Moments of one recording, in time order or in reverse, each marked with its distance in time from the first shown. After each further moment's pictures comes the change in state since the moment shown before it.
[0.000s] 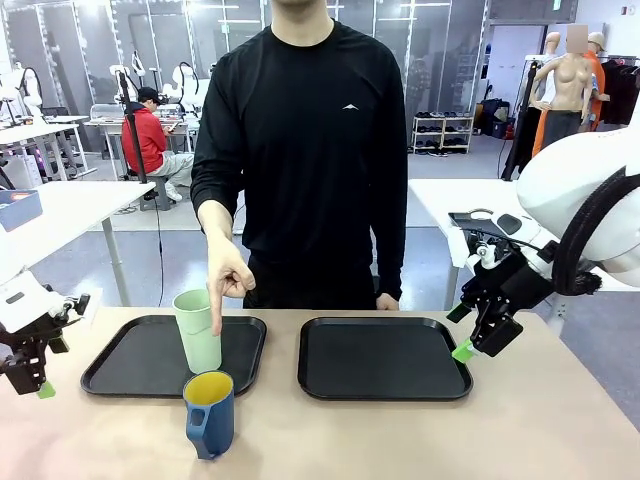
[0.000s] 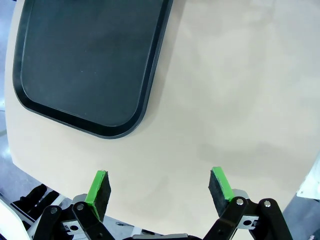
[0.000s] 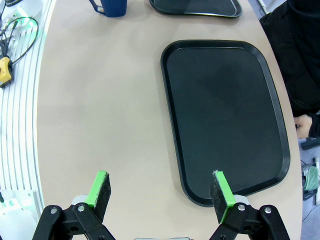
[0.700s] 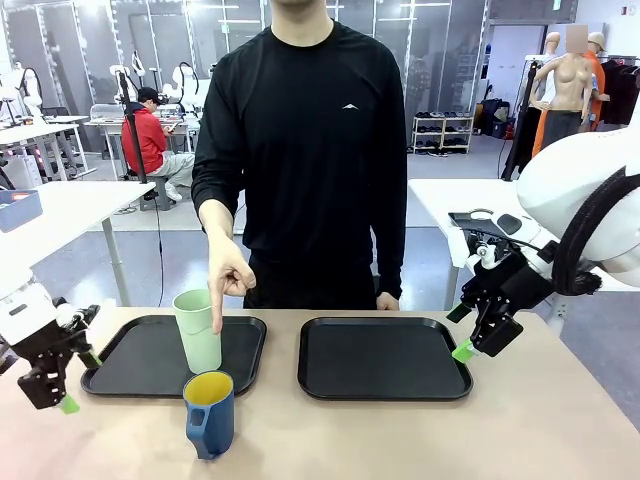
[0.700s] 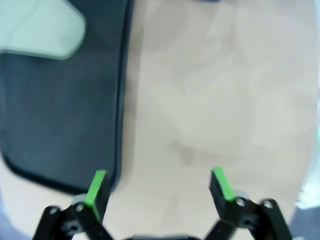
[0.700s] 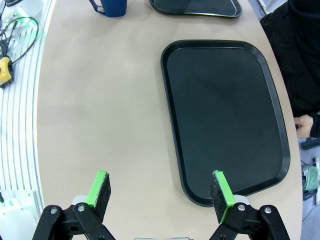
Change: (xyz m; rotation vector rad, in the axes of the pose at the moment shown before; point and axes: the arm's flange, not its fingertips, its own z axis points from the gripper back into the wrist) left arm 0.018 -0.012 -0.025 -0.105 -0.227 -0.166; right arm 0.000 0.000 0.000 0.000 0.000 0.000
